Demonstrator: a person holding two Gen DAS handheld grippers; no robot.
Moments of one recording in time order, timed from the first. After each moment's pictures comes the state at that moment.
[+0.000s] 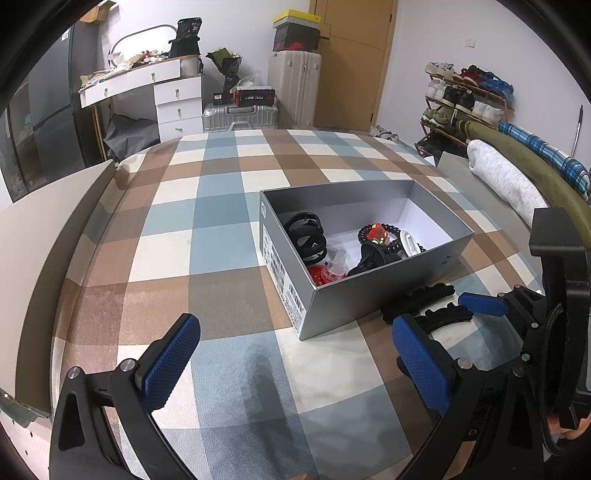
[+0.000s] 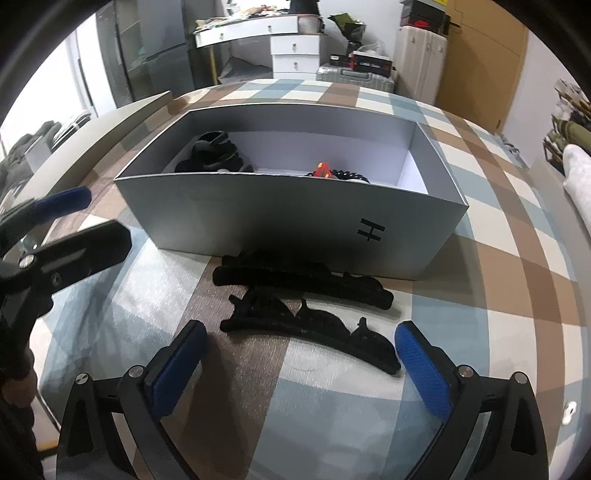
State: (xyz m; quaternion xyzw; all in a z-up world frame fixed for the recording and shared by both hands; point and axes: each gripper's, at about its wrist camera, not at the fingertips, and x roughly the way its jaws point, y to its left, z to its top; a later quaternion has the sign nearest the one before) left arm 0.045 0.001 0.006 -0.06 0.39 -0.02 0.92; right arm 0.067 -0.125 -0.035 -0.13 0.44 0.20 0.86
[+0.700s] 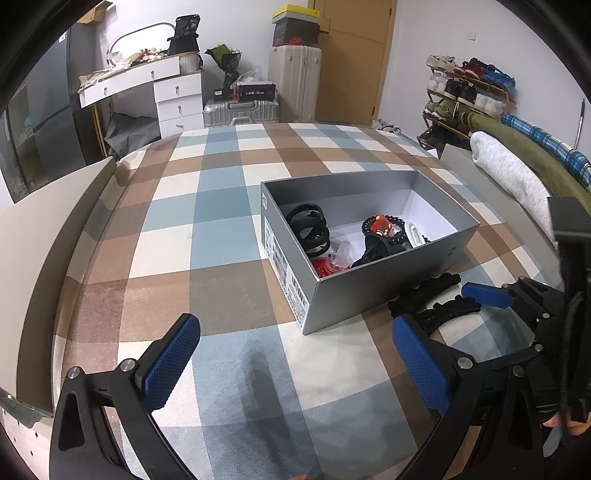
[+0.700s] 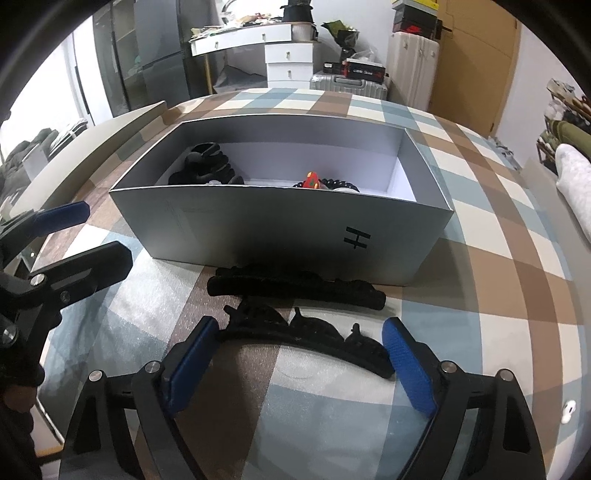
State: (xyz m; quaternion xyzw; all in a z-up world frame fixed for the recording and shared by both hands) left arm 0.046 -0.001 0.002 -0.05 0.40 -0.01 0.92; right arm 0.063 -0.130 -0.030 -0.13 0.43 0.21 0.87
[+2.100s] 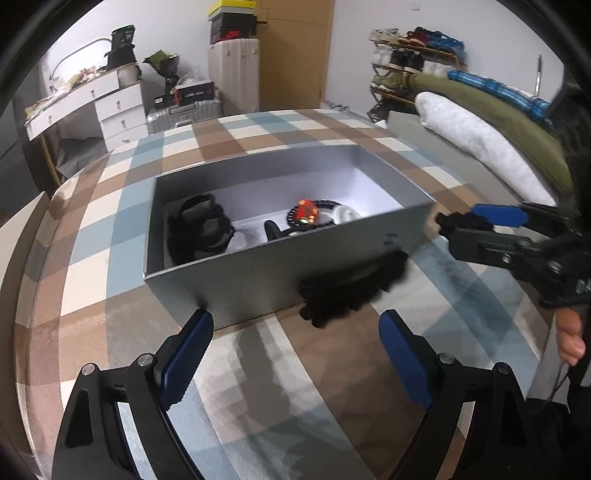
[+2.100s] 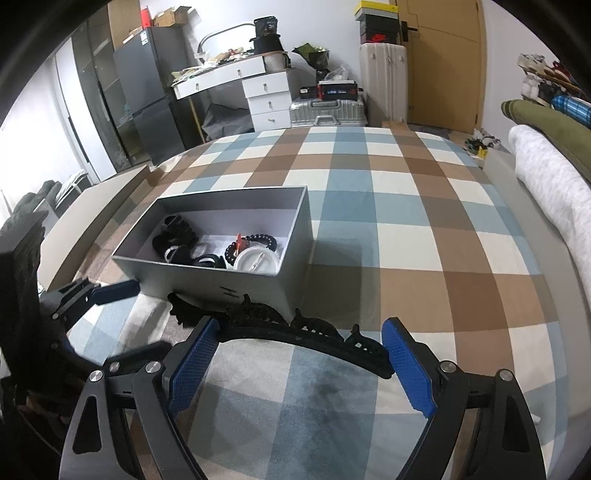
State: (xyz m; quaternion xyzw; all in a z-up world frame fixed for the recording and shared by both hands) left arm 0.067 -0.047 -0.009 0.00 0.41 -0.10 0.91; right arm 0.078 -0.208 0.017 -0.05 0.40 0.21 0.89
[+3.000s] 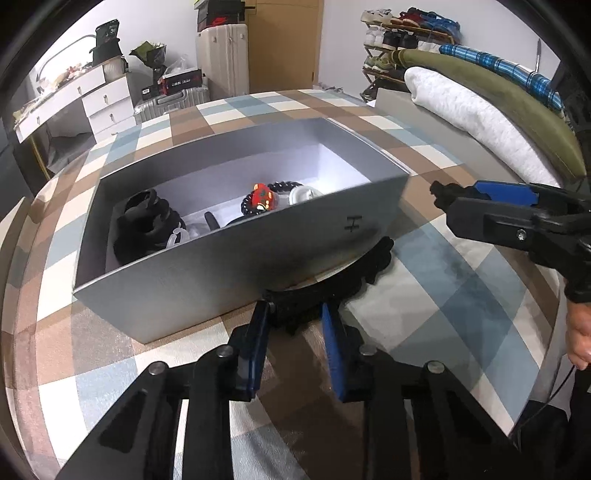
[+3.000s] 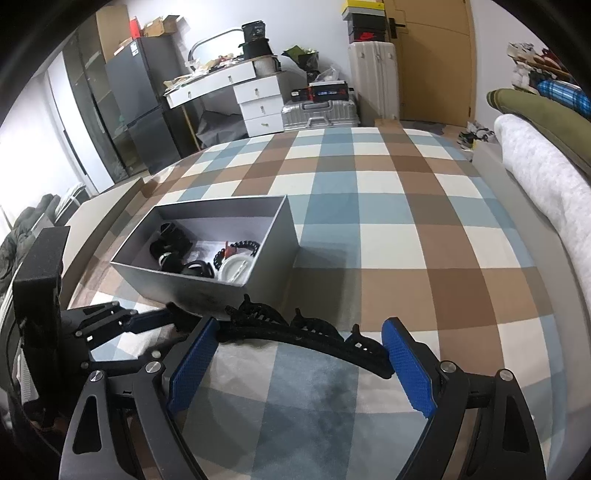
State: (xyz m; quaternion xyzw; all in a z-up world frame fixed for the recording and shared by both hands) left arm 0.072 -0.079 -0.018 0.02 0.44 -0.11 0.89; right arm 0.080 -0.225 0.023 -0.03 0.40 0.21 0.89
